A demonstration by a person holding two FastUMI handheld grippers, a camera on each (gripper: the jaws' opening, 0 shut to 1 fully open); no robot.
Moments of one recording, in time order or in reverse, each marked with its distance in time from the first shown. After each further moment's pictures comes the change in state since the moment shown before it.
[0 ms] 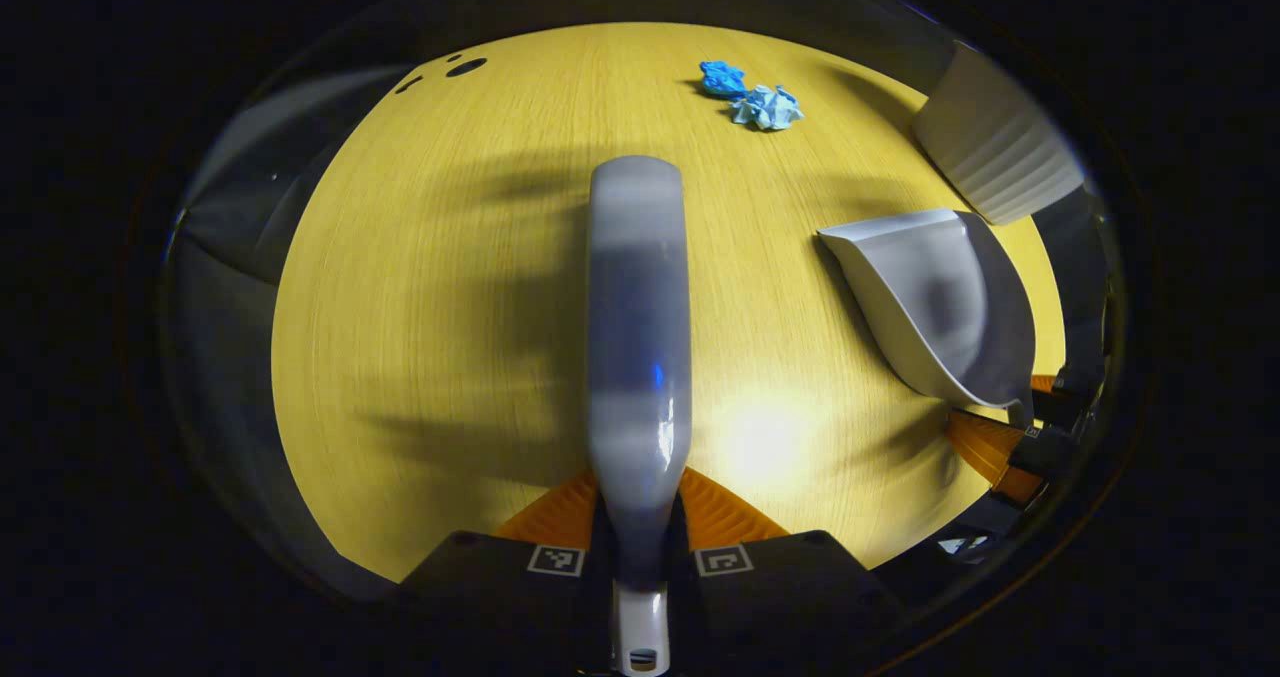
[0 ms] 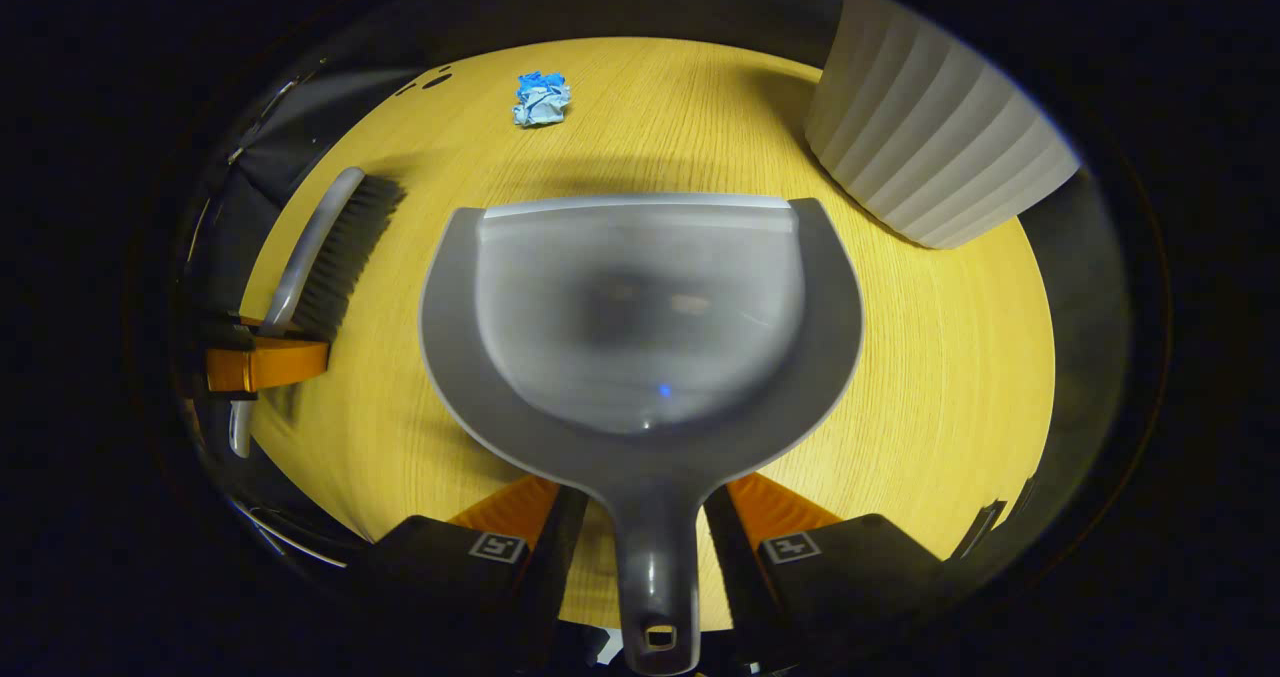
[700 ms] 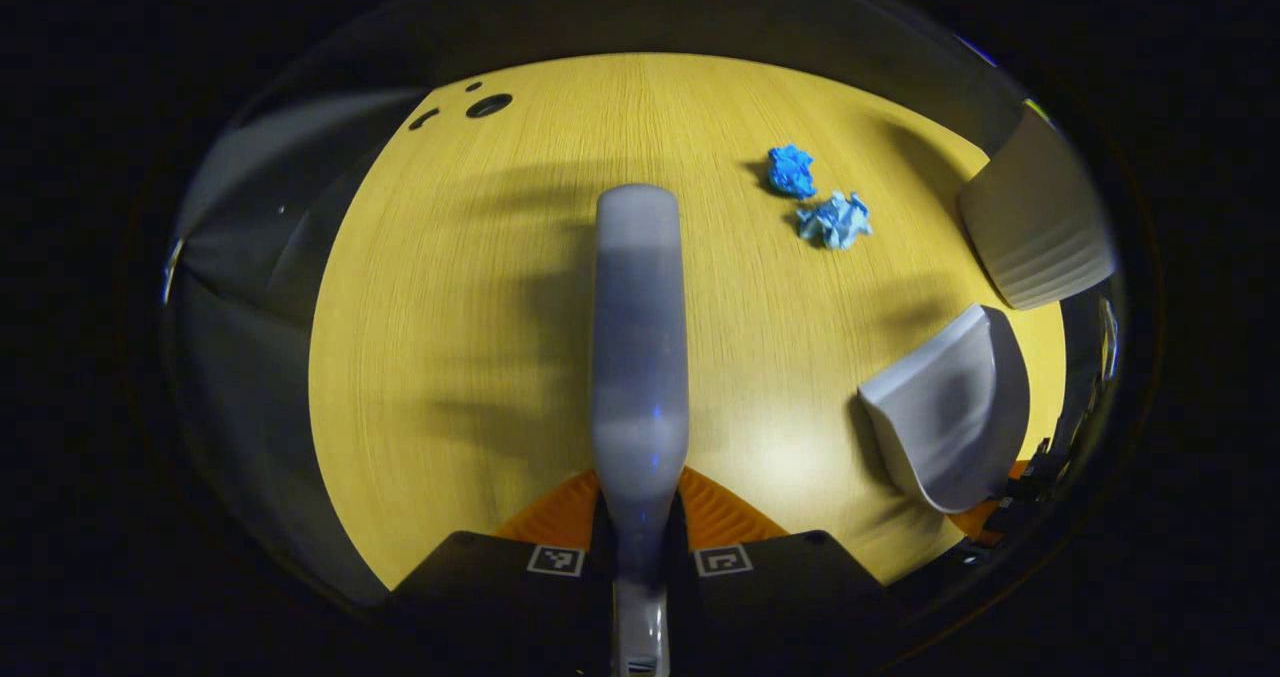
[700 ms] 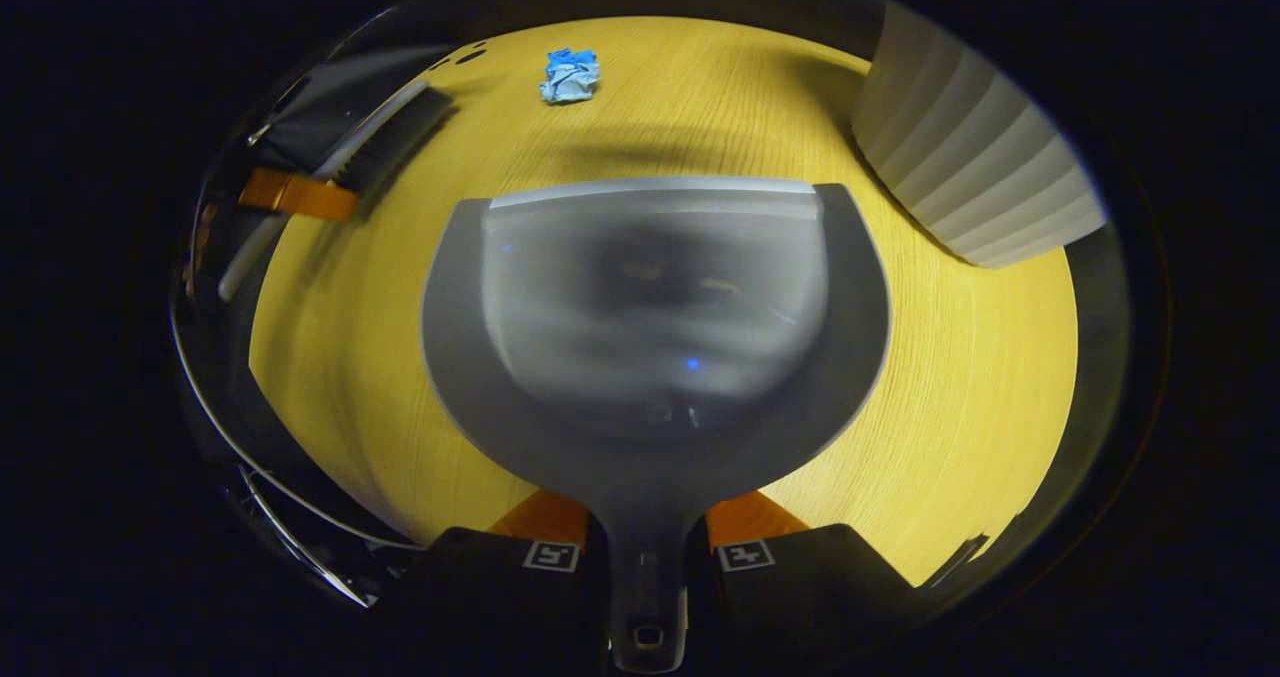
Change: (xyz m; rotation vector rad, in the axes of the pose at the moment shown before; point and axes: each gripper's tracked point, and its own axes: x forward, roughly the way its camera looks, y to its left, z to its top) left arm -0.003 0.036 0.119 0.054 -0.044 0.048; right arm -0.002 -0.006 -0.004 -0.106 0.109 0.116
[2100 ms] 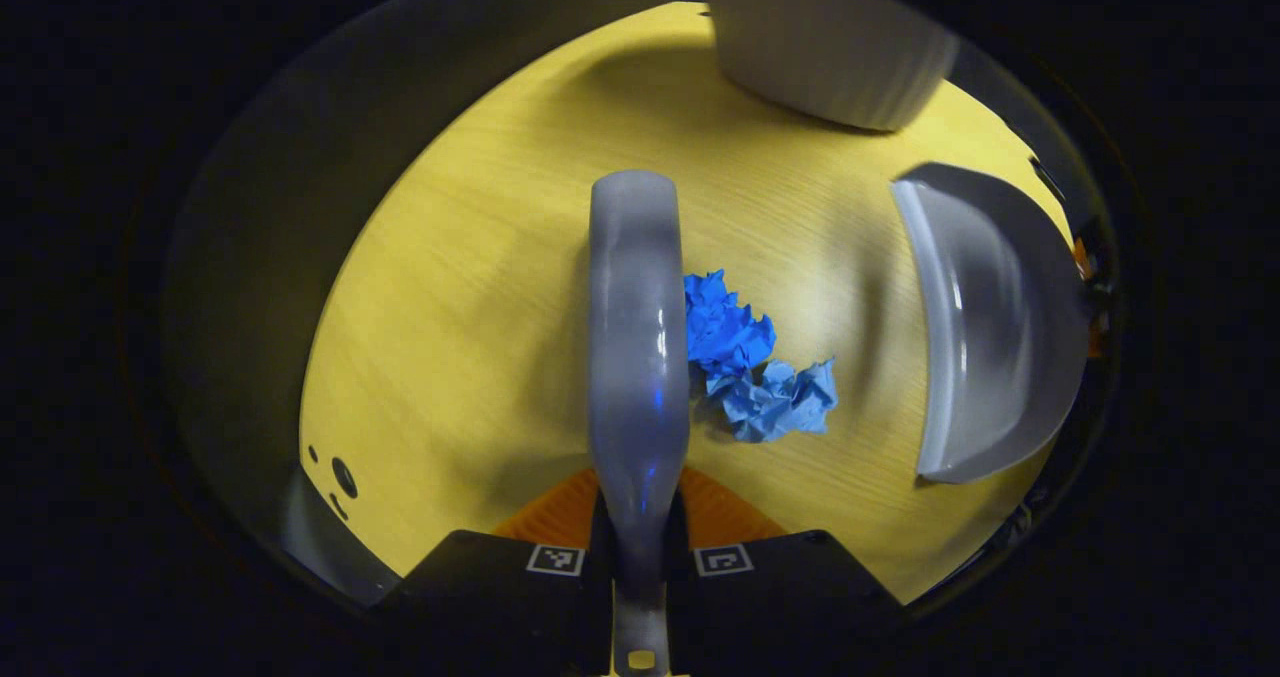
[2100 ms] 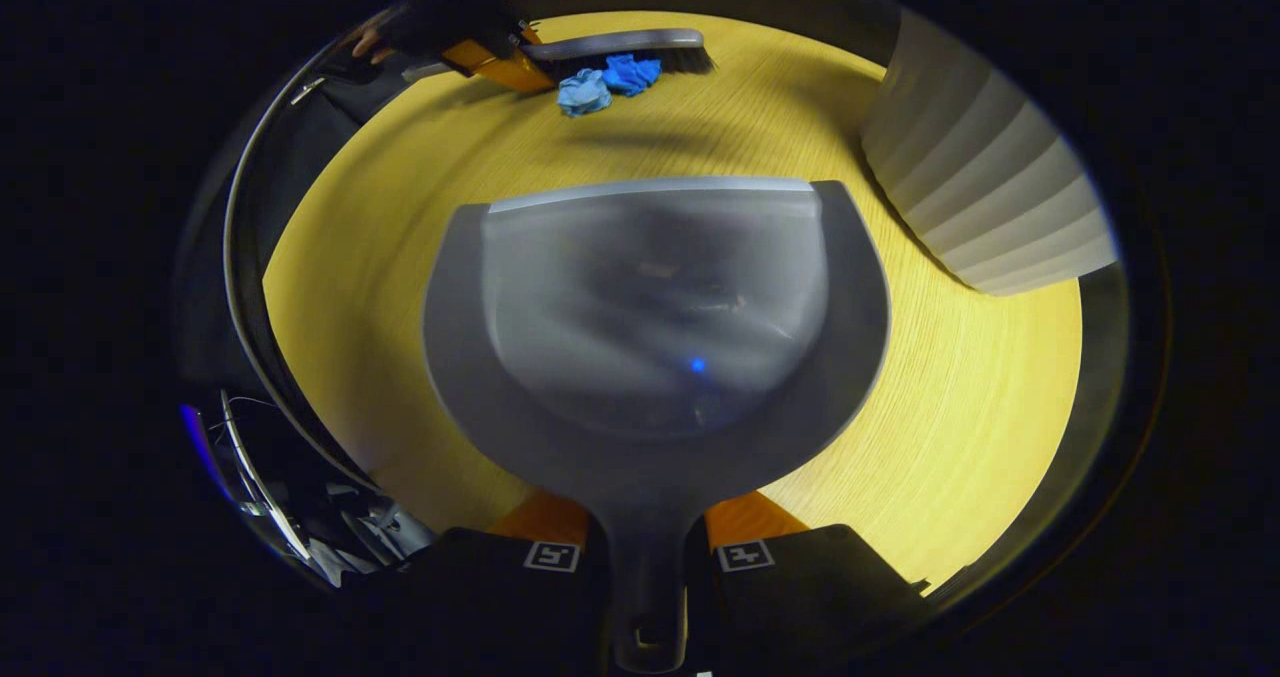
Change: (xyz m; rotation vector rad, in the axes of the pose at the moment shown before) left arm 0.038 -0.098 0.103 0.973 -0.042 -0.062; right arm -0.011 -0.037 -0.016 -0.153 0.005 0.043
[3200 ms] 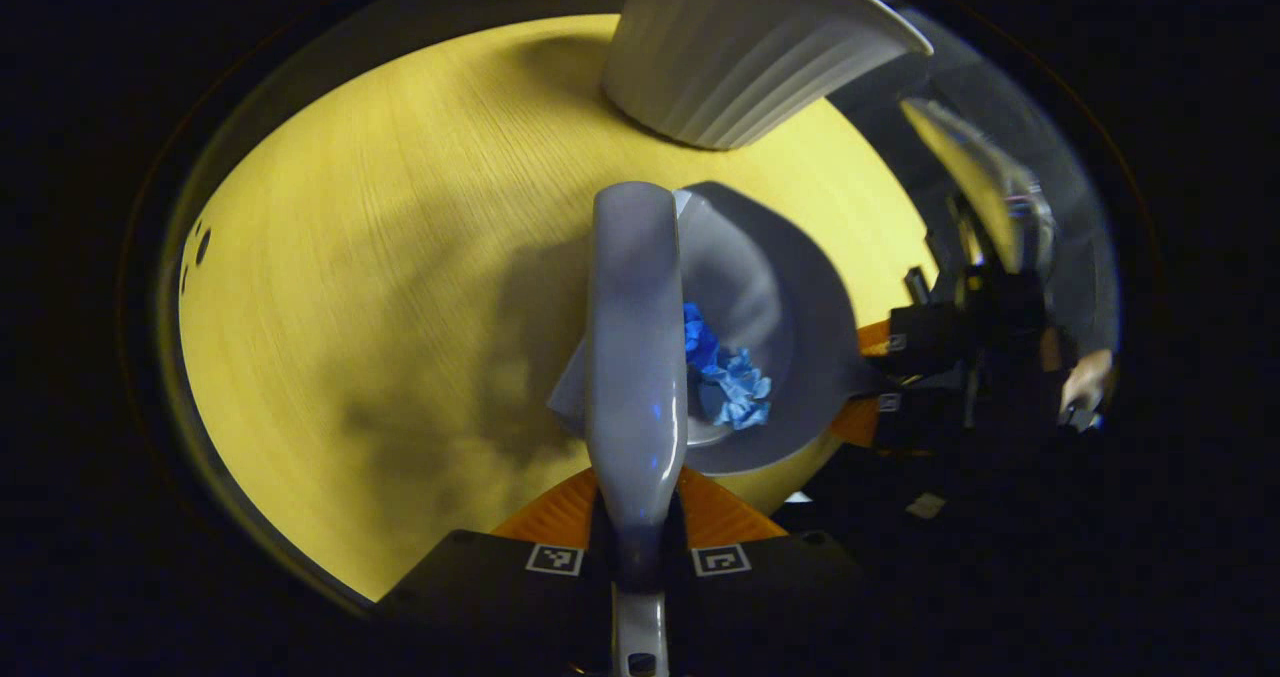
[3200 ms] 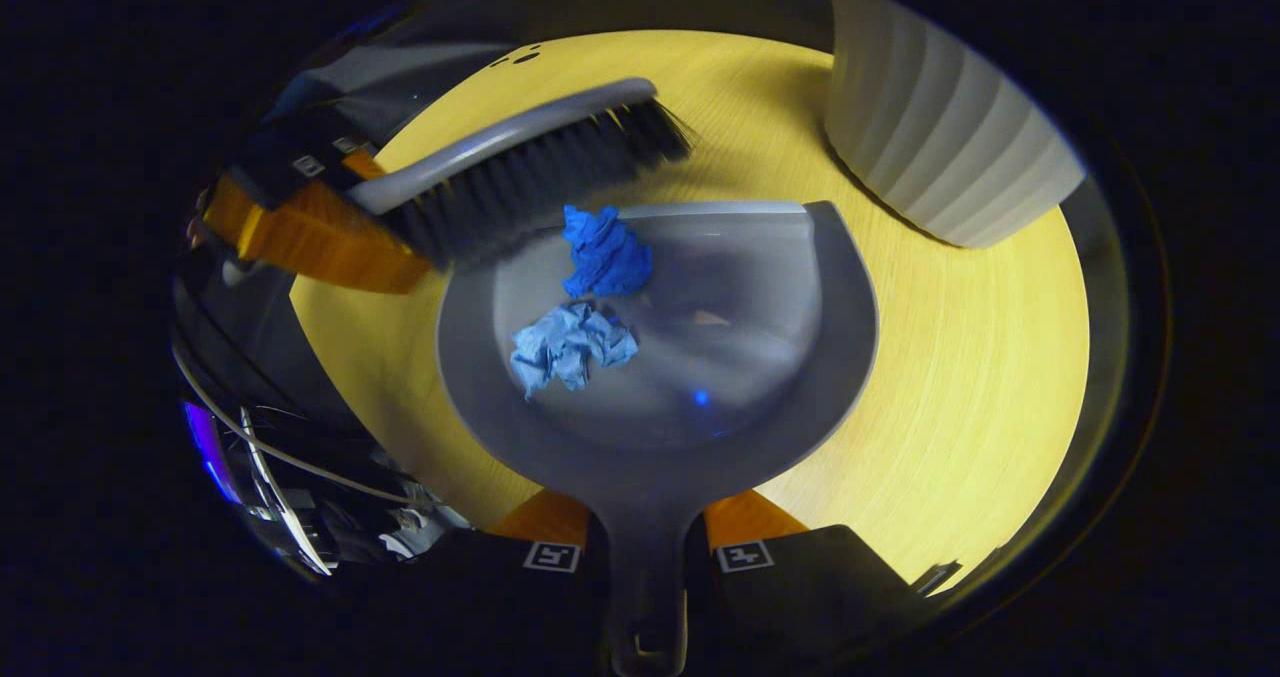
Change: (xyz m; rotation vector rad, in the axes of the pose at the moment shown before) left arm -0.112 -0.220 0.010 -0.606 -0.014 -0.363; right arm -0.005 -0.004 0.010 0.043 -0.079 0.072
